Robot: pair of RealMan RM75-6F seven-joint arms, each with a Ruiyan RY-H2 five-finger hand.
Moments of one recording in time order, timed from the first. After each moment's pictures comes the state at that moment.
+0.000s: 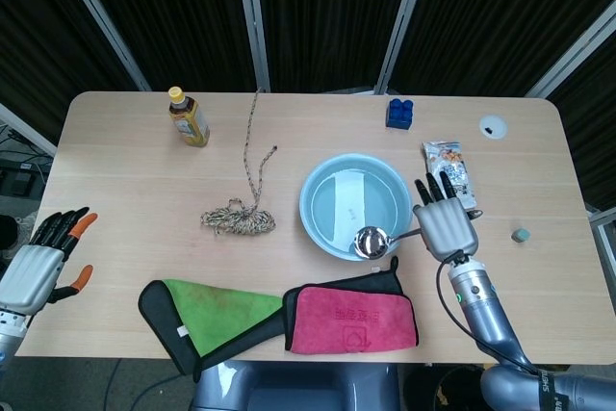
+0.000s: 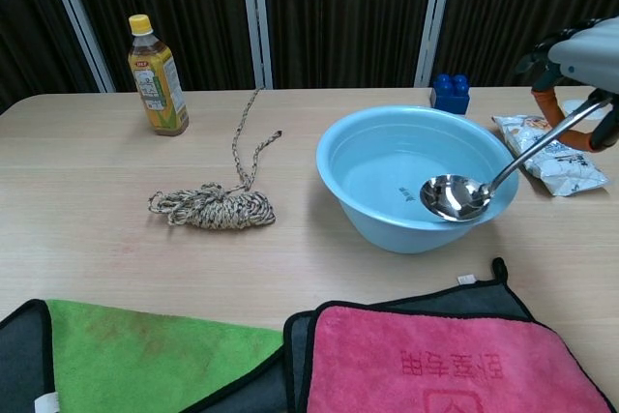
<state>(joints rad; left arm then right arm) -0.21 -1.11 0.03 -1.52 1.59 1.38 -0.14 0.63 -1.28 0.15 -1.86 -0.93 1.21 -0.98</state>
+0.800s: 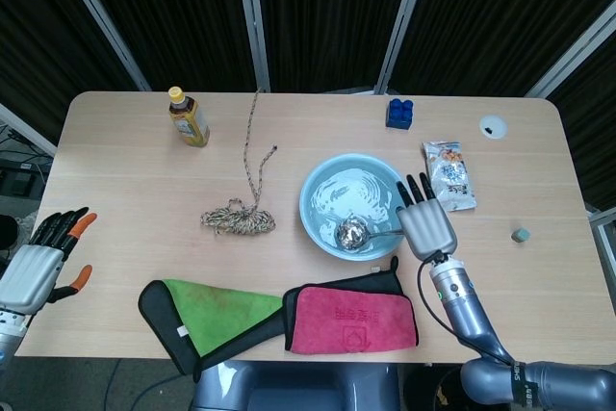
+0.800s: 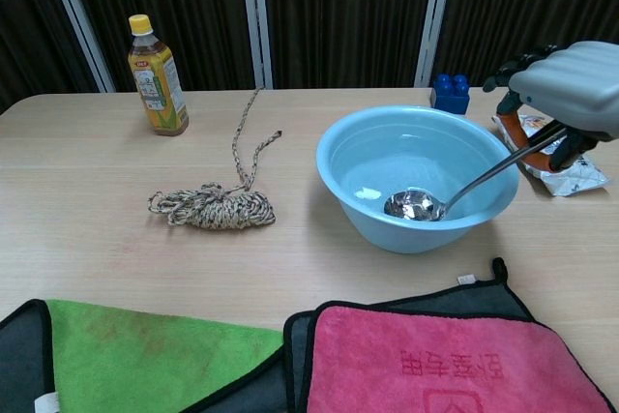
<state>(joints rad) -0.22 -1.11 0.03 -1.52 1.59 1.37 -0.14 0.67 -1.41 0.09 -1.72 -0.99 1.23 -0.93</state>
